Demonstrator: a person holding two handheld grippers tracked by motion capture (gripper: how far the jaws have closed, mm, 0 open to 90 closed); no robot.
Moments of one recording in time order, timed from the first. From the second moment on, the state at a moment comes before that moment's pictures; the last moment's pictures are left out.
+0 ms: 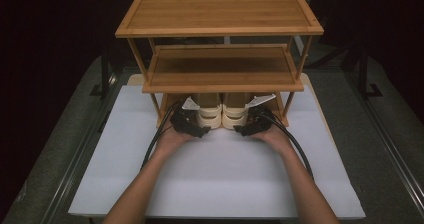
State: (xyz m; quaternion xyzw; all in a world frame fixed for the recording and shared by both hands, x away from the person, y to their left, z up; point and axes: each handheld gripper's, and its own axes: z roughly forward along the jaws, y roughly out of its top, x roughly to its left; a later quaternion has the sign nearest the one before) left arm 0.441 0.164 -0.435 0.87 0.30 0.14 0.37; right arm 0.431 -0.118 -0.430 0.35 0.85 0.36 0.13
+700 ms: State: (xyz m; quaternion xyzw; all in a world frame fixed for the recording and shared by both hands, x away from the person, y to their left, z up) left arm 0.423 0.176 -0.413 0.87 0.28 0.13 0.37; right arm 0.413 -0.135 -0.415 0.37 0.84 0.38 0.14
